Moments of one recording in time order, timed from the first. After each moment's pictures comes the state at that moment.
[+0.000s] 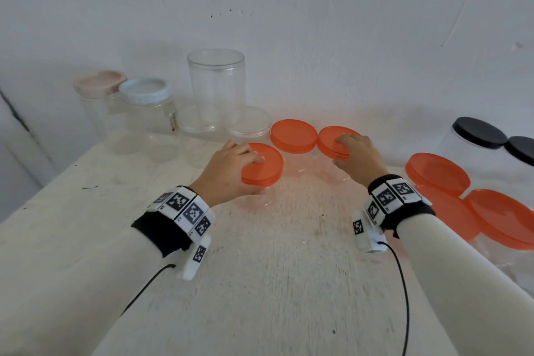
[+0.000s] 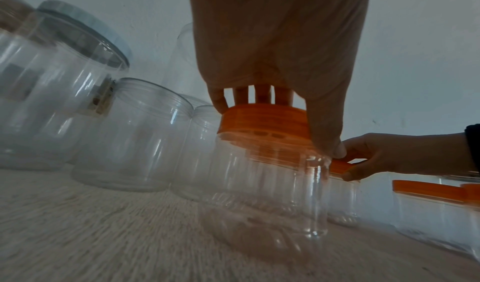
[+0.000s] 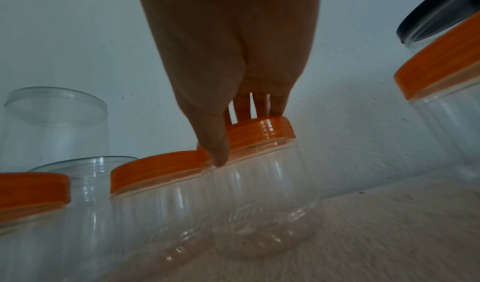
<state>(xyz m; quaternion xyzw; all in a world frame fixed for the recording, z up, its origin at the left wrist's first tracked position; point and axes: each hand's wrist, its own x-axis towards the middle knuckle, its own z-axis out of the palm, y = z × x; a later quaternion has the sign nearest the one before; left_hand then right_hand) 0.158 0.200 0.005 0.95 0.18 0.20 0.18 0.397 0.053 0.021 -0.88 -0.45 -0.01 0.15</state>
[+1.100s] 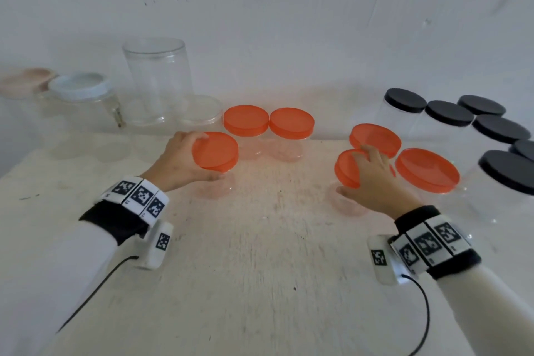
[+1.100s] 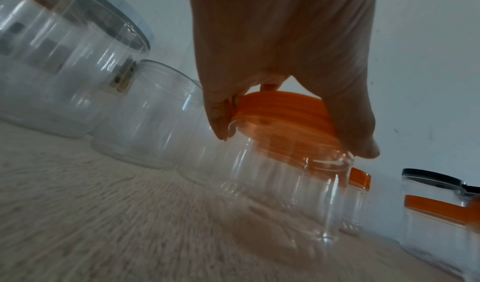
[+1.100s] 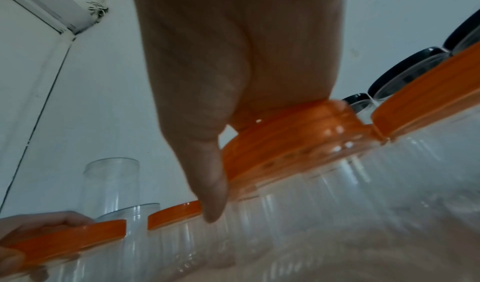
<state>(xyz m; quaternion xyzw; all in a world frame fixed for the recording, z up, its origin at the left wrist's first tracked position) 0.159 0.195 0.005 0.90 0.28 0.16 0.31 0.362 -0.088 0.023 -0.93 -0.36 0.03 0.10</state>
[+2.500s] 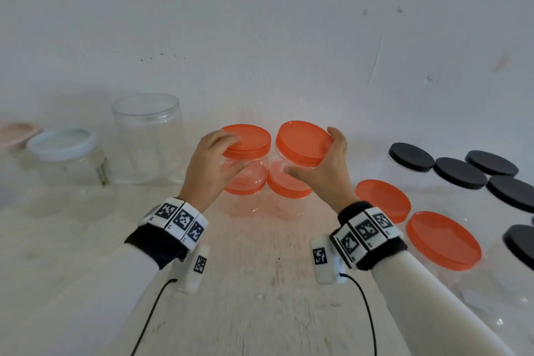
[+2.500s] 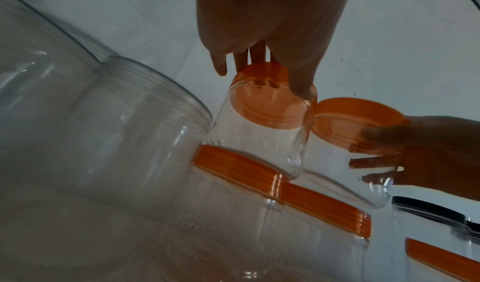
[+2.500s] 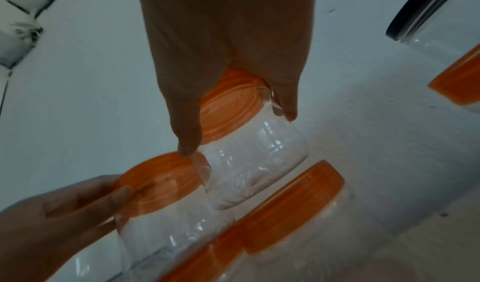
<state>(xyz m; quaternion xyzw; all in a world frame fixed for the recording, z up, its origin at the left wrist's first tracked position) 0.260 0.213 0.038 0.86 0.12 0.45 0.22 0.396 0.037 0.064 -0.77 -0.36 0.00 0.53</state>
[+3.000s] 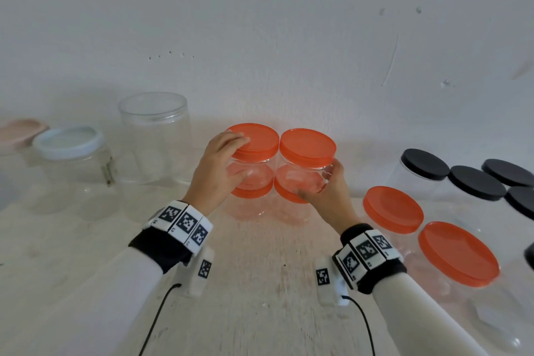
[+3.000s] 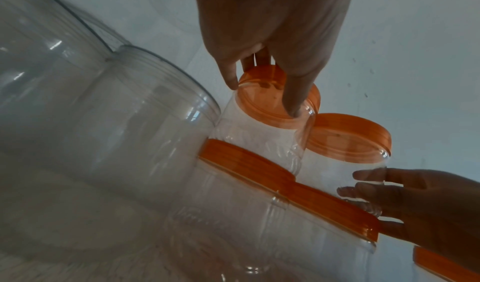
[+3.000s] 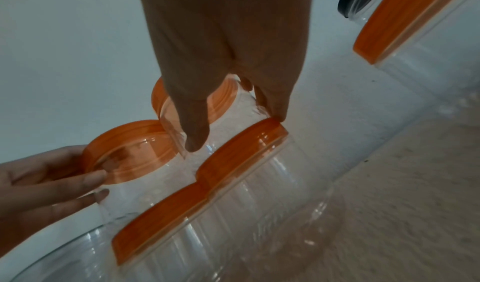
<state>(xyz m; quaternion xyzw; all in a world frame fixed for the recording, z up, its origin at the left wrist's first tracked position) 0.263 0.220 0.031 0.86 0.12 0.42 0.25 0.409 0.045 0.020 -0.76 -0.32 0.08 0.57</state>
